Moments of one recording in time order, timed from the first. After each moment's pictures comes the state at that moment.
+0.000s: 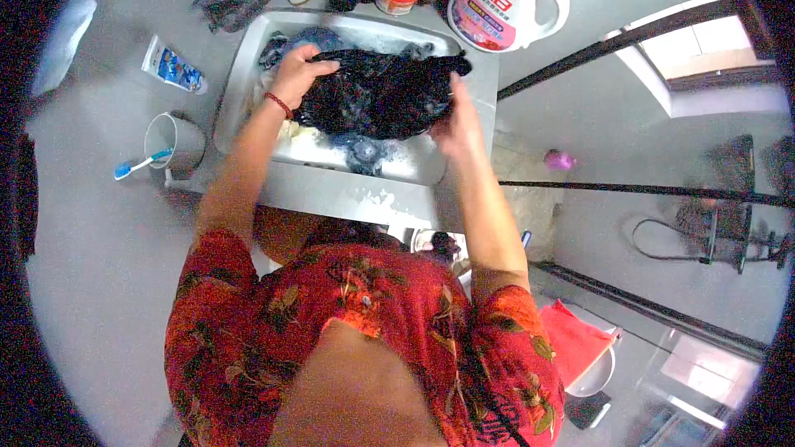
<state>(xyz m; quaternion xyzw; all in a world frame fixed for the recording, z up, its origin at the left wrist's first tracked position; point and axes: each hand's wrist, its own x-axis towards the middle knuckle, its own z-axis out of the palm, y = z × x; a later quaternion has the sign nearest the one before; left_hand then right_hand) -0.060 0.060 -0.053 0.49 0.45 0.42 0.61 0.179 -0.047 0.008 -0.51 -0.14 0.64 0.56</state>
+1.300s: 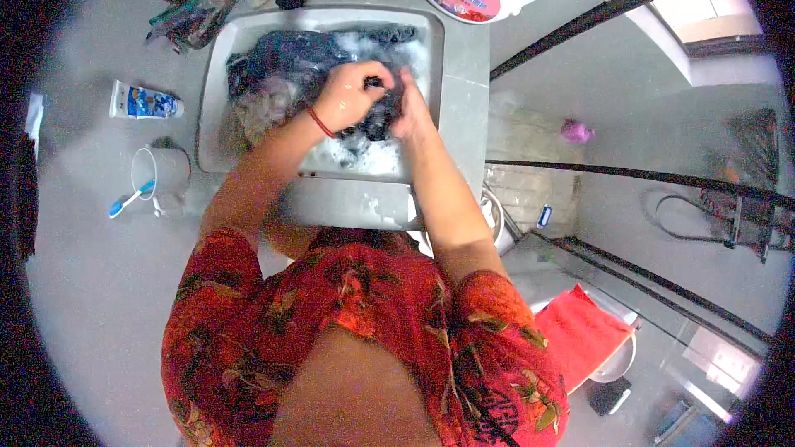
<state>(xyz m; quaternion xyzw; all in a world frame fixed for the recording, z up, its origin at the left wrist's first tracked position) 0.050 0.019 -0.041 0.78 0.39 0.27 0.41 0.180 -0.008 -0.106 -0.39 0.04 0.77 0.49</state>
